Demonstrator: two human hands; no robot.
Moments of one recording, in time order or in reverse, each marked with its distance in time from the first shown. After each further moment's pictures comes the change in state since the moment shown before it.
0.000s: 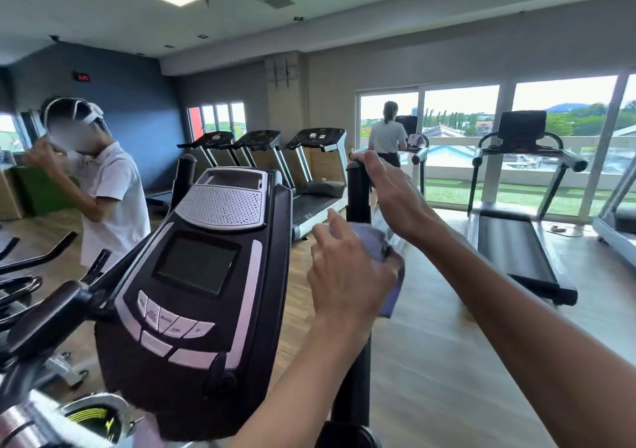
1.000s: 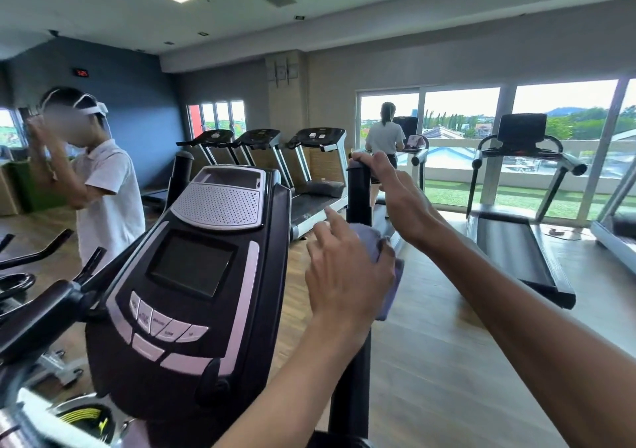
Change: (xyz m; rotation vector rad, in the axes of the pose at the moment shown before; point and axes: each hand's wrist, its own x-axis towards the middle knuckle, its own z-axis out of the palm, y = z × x) left_hand 0.004 -0.005 0.003 0.055 -0.009 0.009; right_hand 0.000 0.009 -0.002 0.043 -0.019 0.052
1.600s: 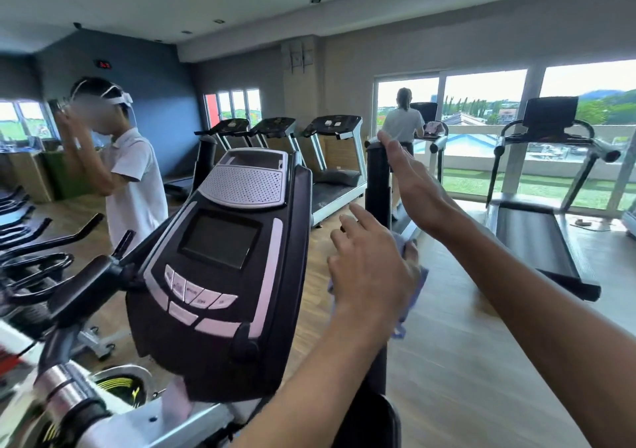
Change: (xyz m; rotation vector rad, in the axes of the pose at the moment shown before) left_hand -0.027 0.013 -0.013 0.165 -0.165 -0.040; right_hand -0.011 0.004 0.009 0.026 -0.037 -0.001
